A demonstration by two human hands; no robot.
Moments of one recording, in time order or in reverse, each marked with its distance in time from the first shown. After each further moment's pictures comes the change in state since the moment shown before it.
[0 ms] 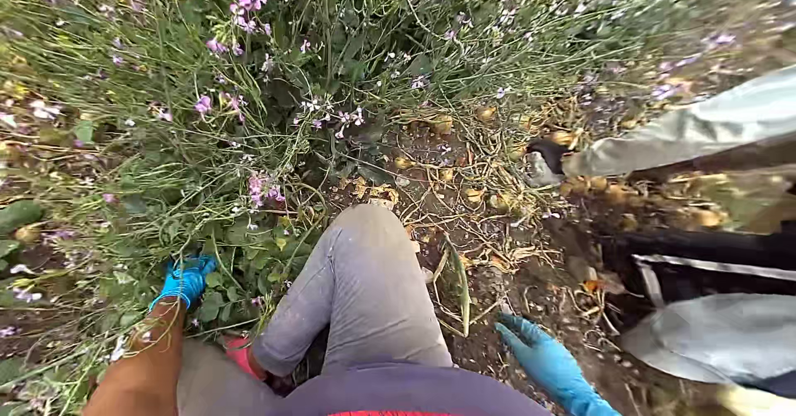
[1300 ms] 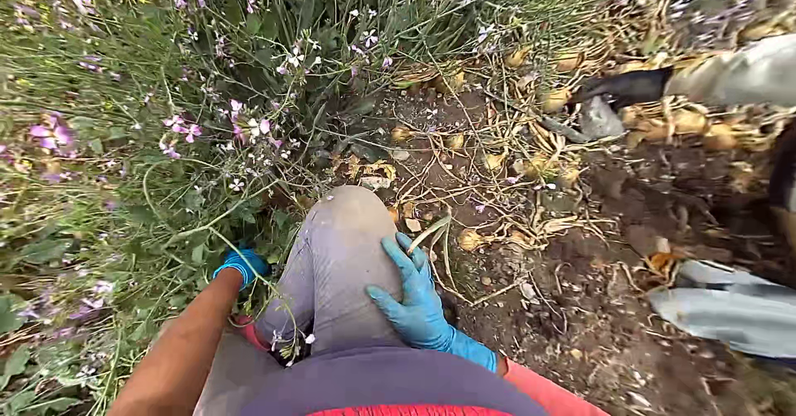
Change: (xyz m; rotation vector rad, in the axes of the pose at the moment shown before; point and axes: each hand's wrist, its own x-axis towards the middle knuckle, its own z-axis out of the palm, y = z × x) left_hand -0.047 0.175 -0.036 0.248 -0.316 -0.018; right_hand 0.008 -0.172 0.077 0.510 0.233 -0.670
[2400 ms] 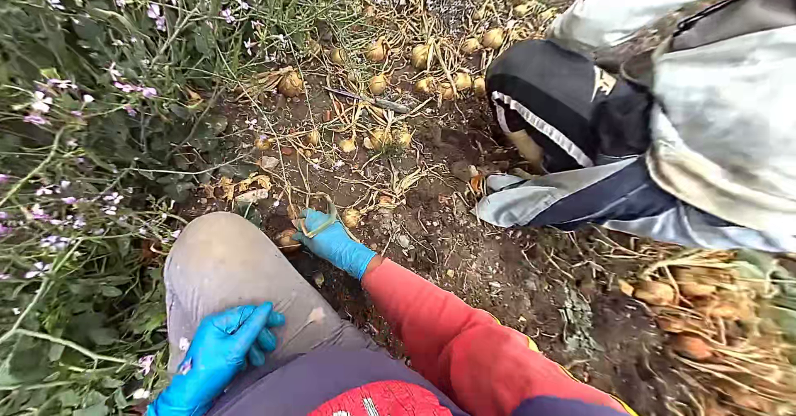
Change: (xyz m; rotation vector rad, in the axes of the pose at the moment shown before) left_hand -0.188 0.172 -0.012 -1.003 0.050 0.758; right_hand 0.078 0.112 -0.043 -0.349 -0.251 0.130
